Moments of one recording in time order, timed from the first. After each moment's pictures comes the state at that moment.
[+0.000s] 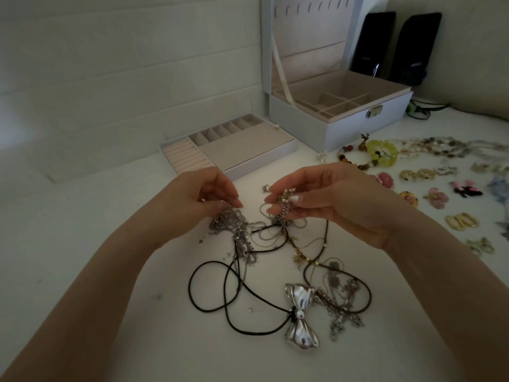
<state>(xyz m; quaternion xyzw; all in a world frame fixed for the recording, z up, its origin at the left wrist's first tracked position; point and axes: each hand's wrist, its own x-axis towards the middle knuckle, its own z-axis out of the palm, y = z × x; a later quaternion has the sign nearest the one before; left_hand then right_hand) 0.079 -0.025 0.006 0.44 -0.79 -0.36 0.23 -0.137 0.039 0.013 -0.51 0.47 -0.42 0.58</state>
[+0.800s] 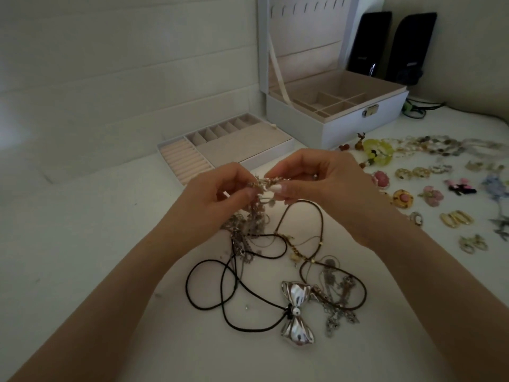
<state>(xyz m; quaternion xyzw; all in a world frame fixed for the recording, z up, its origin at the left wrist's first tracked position) 0.052 -0.007 0.002 0.37 -0.79 -0.35 0.34 -0.127 0.037 0.012 -0.59 0.48 -0.51 0.41</state>
